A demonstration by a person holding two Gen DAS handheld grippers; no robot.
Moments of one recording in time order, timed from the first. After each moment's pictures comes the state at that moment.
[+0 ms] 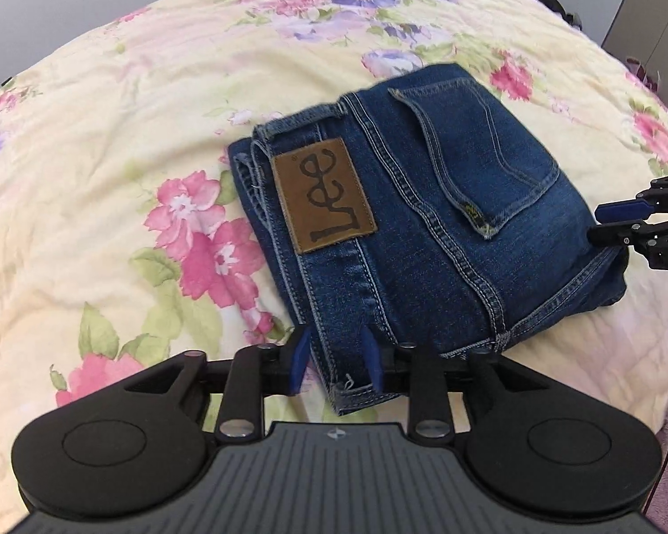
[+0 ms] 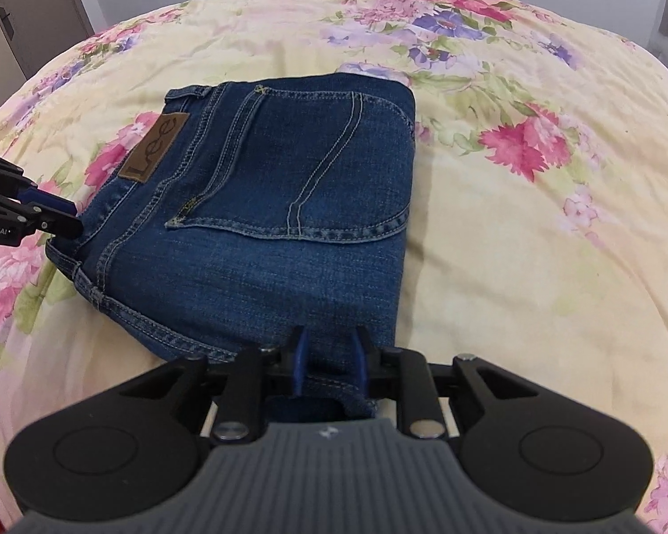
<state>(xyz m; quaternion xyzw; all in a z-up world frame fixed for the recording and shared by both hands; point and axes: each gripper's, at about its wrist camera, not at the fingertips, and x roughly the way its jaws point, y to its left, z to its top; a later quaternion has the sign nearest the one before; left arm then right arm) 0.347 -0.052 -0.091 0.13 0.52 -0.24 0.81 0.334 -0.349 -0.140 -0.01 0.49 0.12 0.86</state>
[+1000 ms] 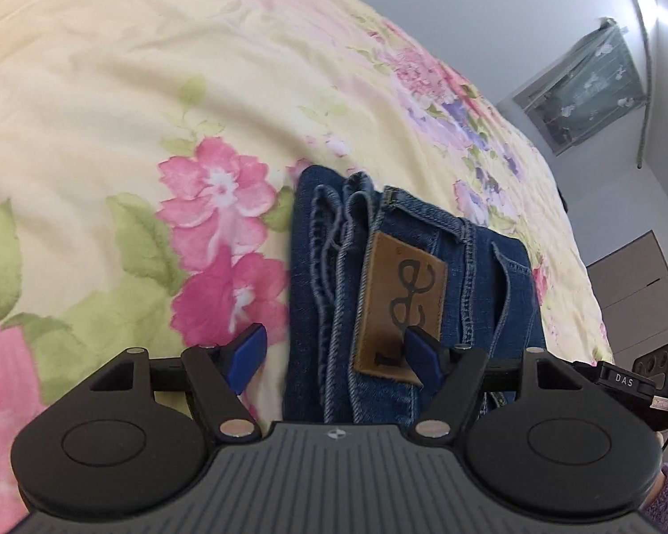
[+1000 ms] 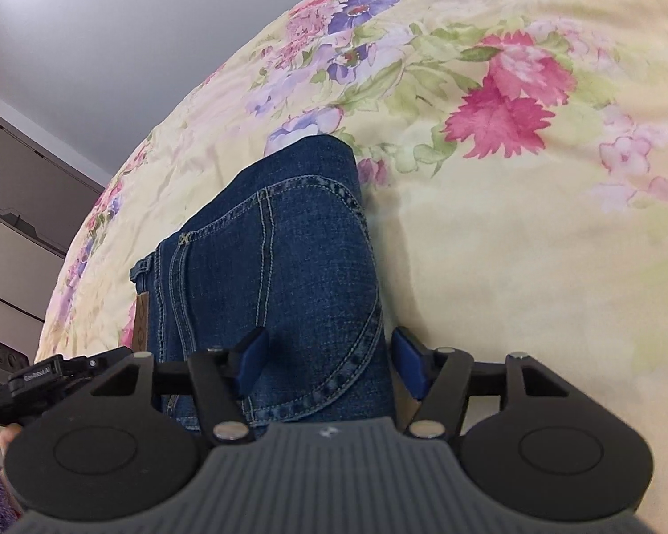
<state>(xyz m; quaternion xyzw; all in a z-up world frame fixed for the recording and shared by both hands) 0.417 0.005 -0.168 -0.23 0.49 -0.22 0.81 0.427 -0.416 -0.200 0.30 0.47 0.12 0.82</state>
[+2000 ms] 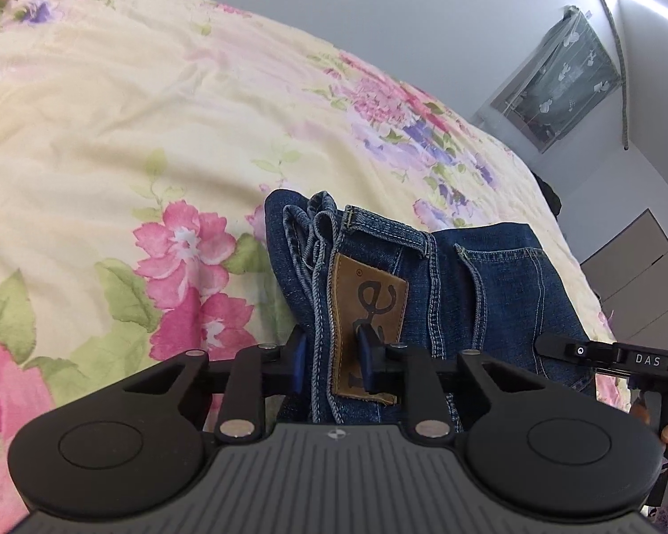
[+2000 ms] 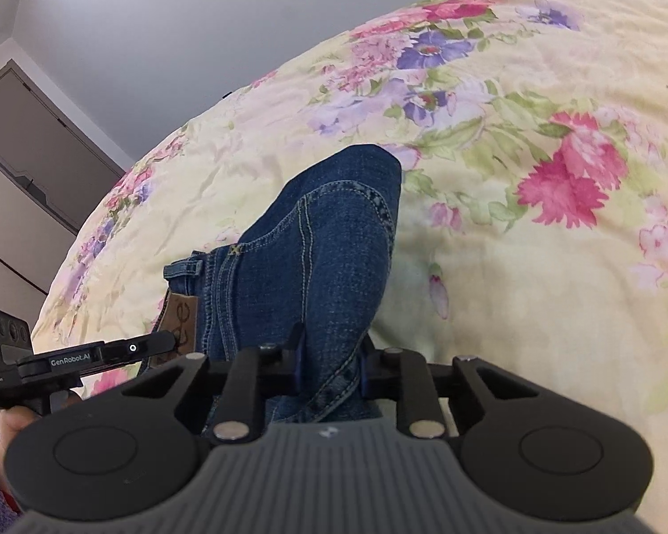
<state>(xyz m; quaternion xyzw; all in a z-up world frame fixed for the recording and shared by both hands) 0.395 -0.003 -0.120 -0.18 0.44 -0.22 0.85 0.416 -0.374 -0.133 0.21 0.44 0.15 0.86</state>
